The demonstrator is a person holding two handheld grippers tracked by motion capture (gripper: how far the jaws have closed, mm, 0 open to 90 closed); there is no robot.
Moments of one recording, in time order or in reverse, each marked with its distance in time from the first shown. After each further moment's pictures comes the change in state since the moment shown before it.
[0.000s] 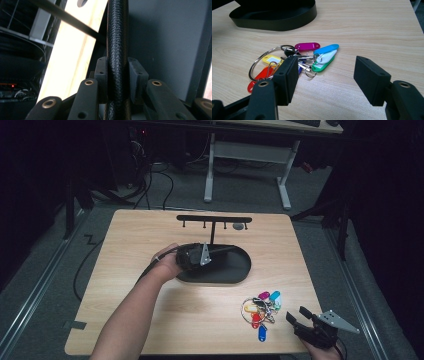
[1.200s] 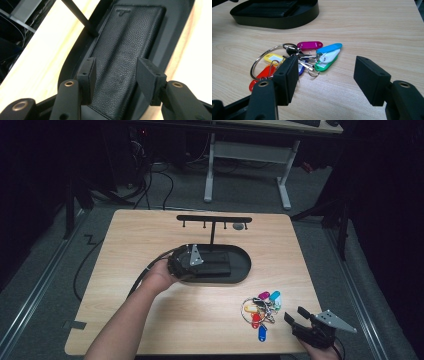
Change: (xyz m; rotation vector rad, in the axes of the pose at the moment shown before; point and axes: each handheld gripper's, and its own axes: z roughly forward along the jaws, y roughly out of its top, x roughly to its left) left arm -0.015 -0.021 -0.027 -0.083 -0.072 -0.278; right arm 0.005 0.000 0.003 0.013 0.003 -0.010
